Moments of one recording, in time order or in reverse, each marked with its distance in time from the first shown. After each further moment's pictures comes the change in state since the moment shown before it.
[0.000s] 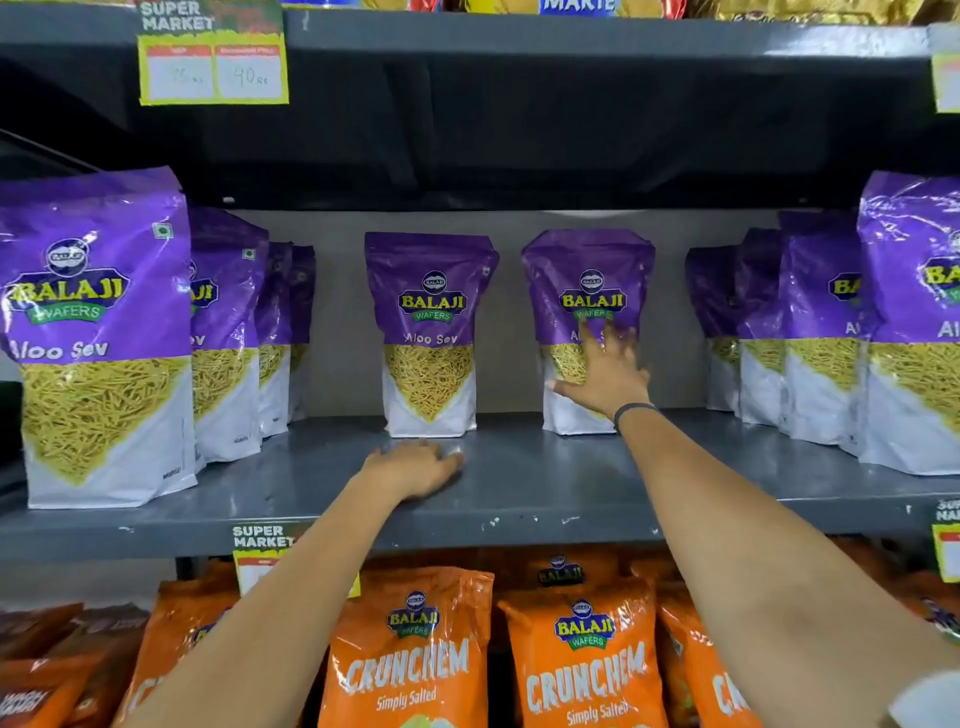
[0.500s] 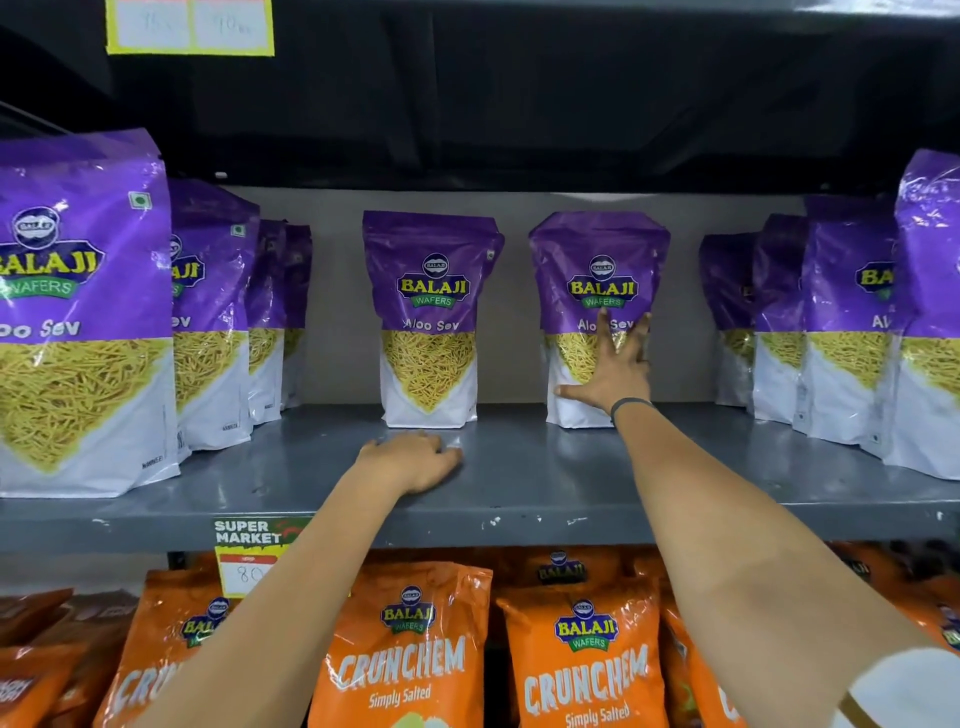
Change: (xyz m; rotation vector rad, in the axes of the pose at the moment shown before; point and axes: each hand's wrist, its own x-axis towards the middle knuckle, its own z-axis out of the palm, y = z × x) left_hand 0.005 0.001 0.001 0.016 0.001 -0.013; right_hand 0.012 0.010 0.028 -0.016 0.045 0.109
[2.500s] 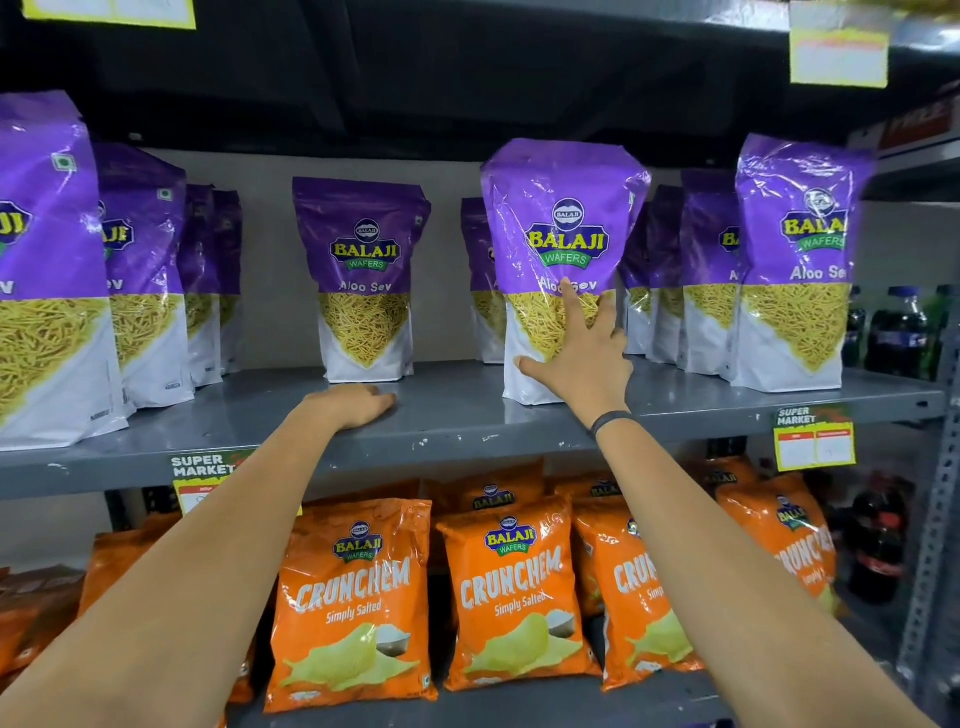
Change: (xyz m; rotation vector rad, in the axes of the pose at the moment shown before) left_hand 0.005 -0.004 0.001 -0.080 -0.022 0.033; right_hand -0.125 0.014 -0.078 0.062 0.189 0.079
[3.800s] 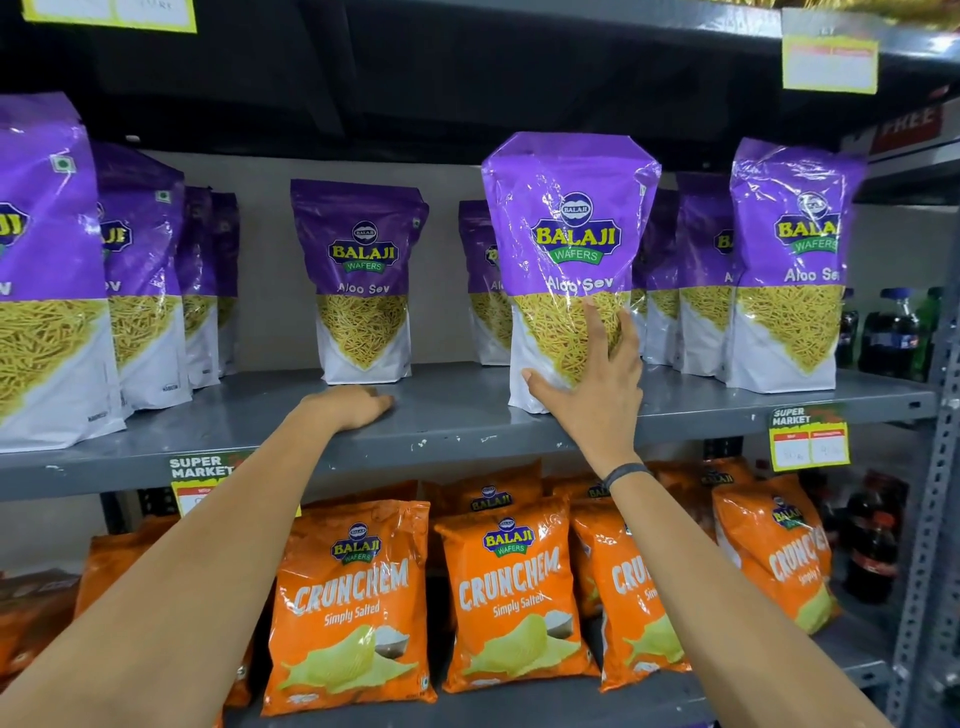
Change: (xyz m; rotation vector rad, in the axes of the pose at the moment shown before) left_hand 0.005 -0.004 0.002 -0.028 0.025 -0.010; right_hand -0.035 0.020 0.006 0.164 0.265 -0.075
